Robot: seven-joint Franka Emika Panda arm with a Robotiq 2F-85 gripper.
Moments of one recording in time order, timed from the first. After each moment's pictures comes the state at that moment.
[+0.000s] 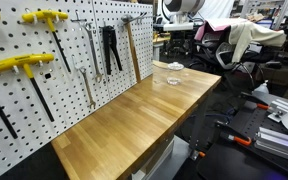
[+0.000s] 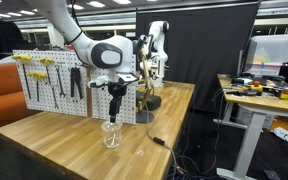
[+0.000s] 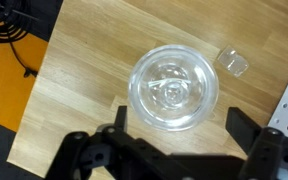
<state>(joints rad) -0.03 0.39 -0.15 -2.06 0.15 2.32 0.73</state>
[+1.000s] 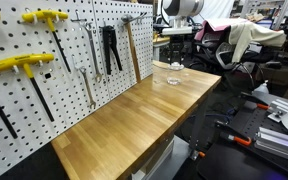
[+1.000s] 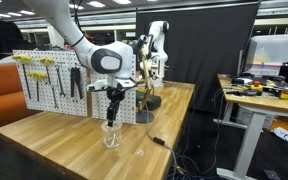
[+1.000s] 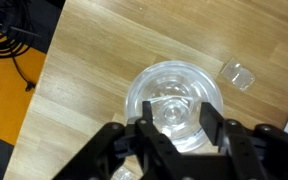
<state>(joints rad) -0.03 0.43 -0.14 -2.05 0.20 2.31 0.72</state>
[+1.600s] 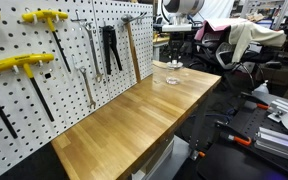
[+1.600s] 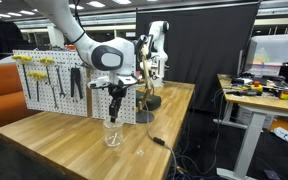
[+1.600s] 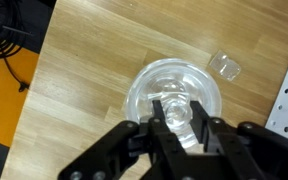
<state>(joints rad) -0.03 0.41 -0.15 -2.05 0.22 2.31 0.72</state>
